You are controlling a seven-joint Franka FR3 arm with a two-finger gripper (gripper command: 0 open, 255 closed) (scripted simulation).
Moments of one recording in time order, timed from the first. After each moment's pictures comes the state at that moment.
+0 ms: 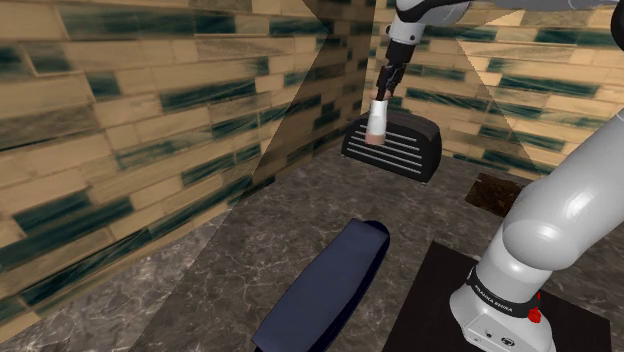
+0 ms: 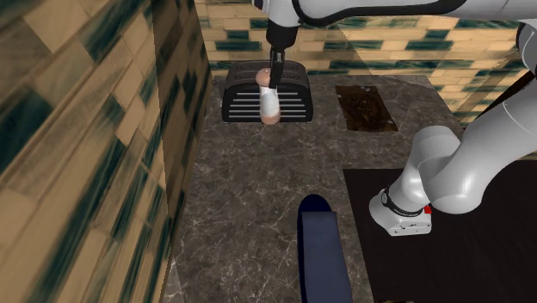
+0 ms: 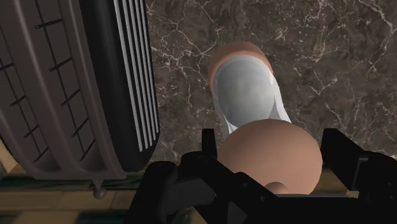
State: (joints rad) arm -0.04 -0.26 -0.31 -1.96 -0.01 1.85 -0.46
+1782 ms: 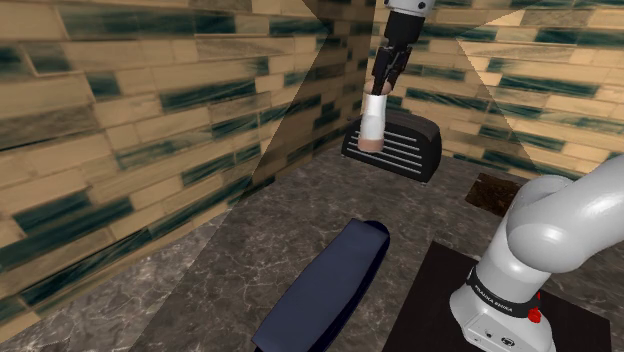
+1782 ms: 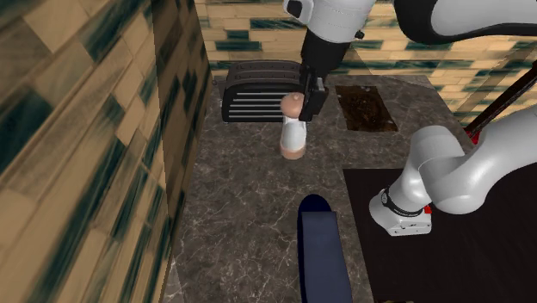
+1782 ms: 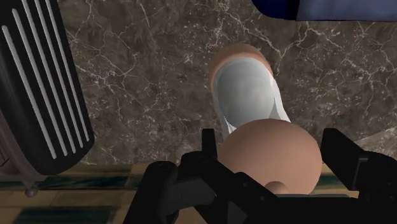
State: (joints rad) arm 0.03 -0.60 -0.05 -2.11 -0.01 1.67 -0.12
